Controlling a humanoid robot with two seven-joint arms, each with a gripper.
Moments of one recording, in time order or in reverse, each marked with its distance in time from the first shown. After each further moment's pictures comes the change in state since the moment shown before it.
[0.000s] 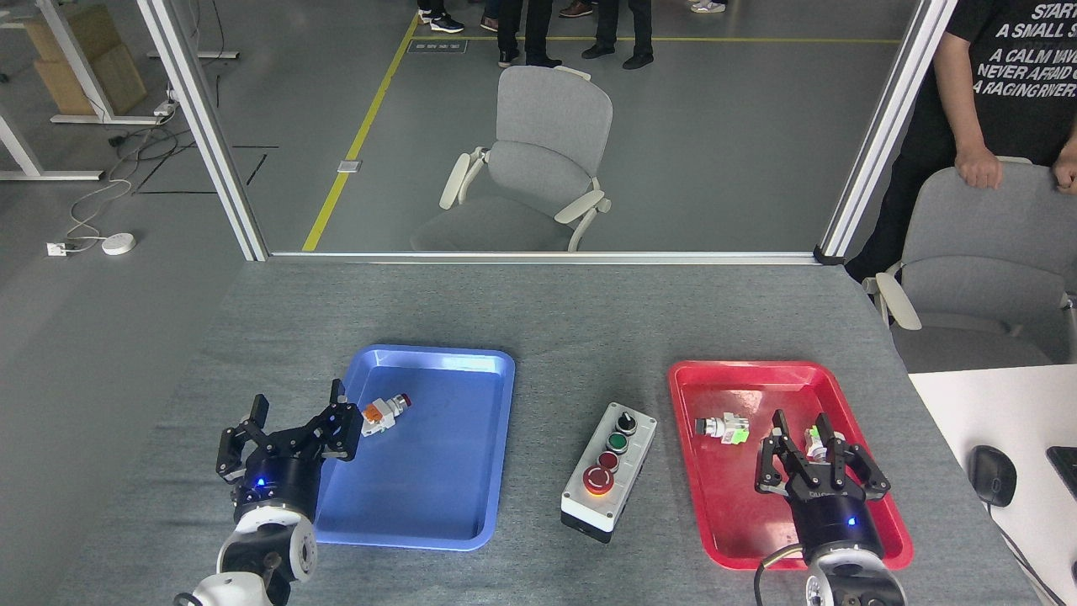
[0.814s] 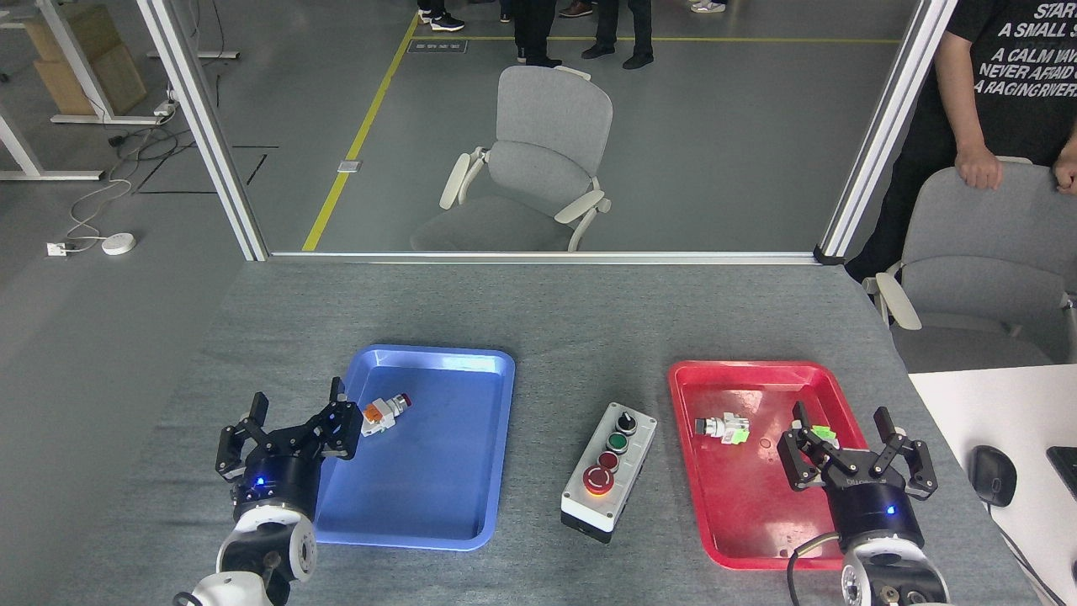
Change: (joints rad) left arm -0.001 0.000 0.001 -0.004 -0.001 -0.002 0.004; right arm 0.002 -0.052 -0.046 -0.049 -0.009 -0.009 0.018
